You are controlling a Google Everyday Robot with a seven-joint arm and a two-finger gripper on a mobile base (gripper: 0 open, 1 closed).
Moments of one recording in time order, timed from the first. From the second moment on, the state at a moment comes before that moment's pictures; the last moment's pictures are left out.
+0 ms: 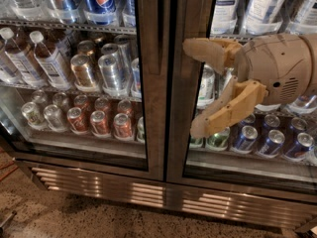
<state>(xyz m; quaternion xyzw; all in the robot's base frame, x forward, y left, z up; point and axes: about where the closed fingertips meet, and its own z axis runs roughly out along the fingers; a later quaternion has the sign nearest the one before) 0.389 -0.042 1.025 -0.53 0.55 0.44 0.47</state>
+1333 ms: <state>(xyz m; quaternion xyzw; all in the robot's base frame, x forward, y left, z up) 0.397 0.001 1.036 -0.53 0.54 0.47 0.46</state>
